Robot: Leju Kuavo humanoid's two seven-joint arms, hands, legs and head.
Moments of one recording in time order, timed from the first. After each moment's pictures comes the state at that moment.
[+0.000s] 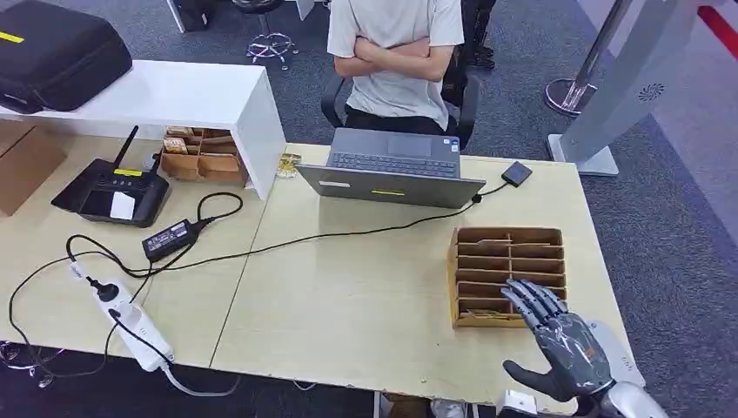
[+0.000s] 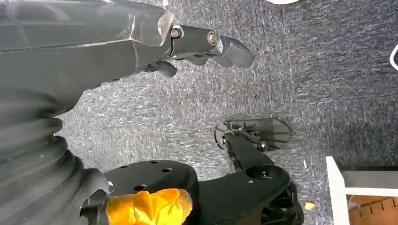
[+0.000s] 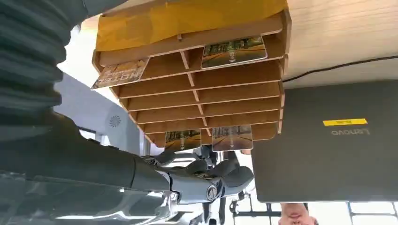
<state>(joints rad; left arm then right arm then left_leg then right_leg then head) -0.07 -0.23 0.90 -0.20 -0.88 -0.01 -0.13 0.10 -0.51 0.34 -1.64 0.93 -0.33 -0.28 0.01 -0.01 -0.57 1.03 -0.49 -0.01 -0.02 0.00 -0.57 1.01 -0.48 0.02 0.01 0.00</state>
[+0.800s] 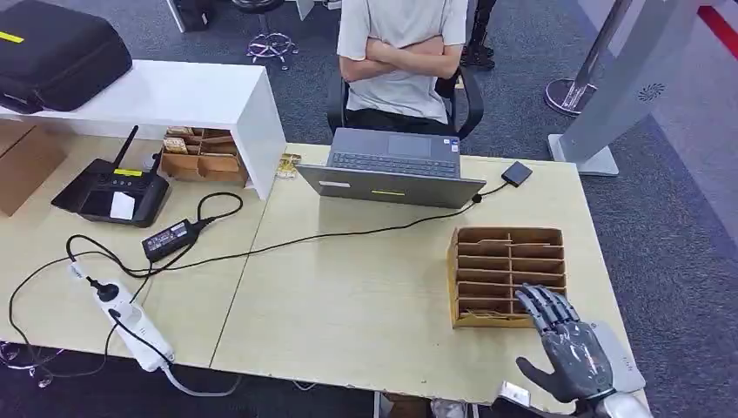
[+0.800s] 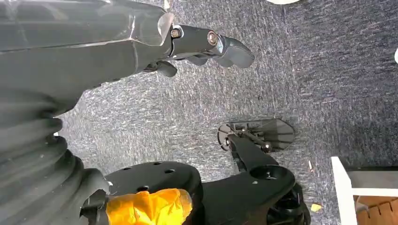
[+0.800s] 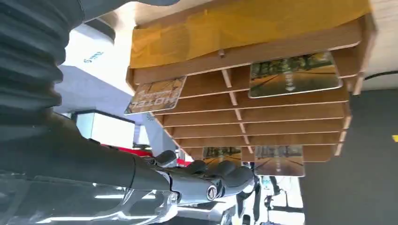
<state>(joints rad) -0.07 -0.23 0.90 -0.20 -0.90 -0.01 -0.13 0.10 -0.47 0.35 -1.48 1.01 -0.49 -0.19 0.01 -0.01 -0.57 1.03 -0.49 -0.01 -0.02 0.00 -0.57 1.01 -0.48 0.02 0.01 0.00</state>
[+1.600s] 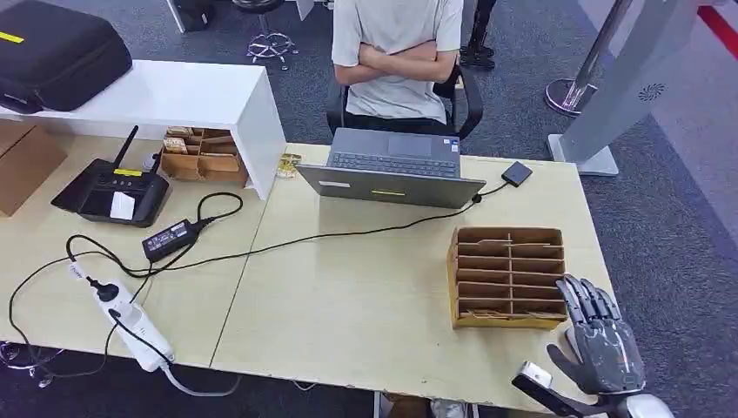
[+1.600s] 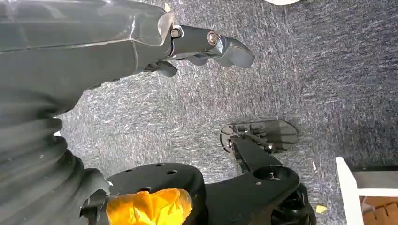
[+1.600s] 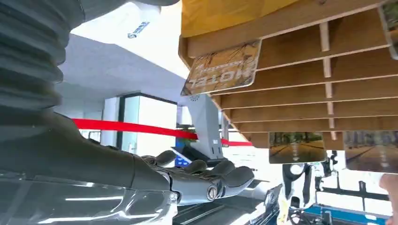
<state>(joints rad) -0.07 -0.23 0.90 -0.20 -0.93 -0.01 -0.12 0.10 -0.42 0.20 -1.38 1.09 -0.60 -0.16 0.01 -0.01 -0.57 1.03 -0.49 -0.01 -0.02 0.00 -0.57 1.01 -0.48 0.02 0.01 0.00</state>
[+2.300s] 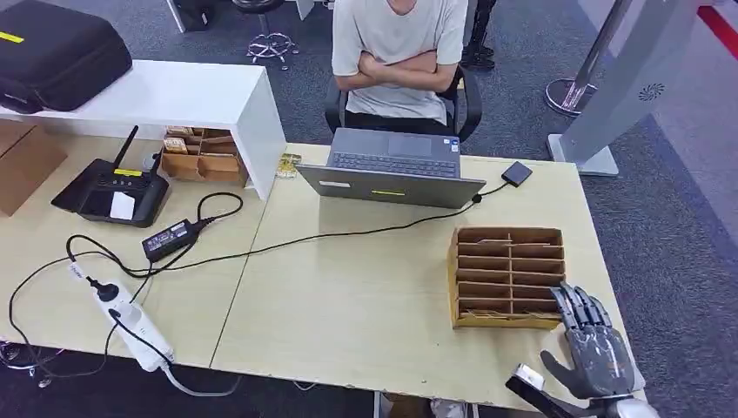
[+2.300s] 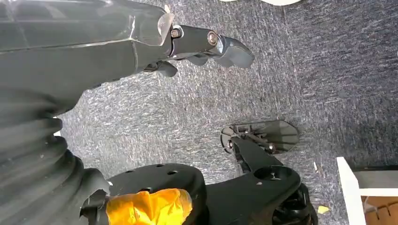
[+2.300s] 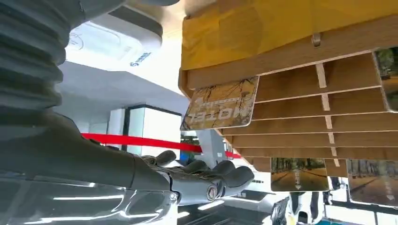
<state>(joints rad) -0.07 -0.23 0.90 -0.20 -0.94 -0.01 -0.12 0.09 -0.37 0.20 -1.32 1.09 -0.60 -0.18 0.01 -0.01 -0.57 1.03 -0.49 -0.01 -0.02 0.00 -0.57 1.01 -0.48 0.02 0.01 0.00</state>
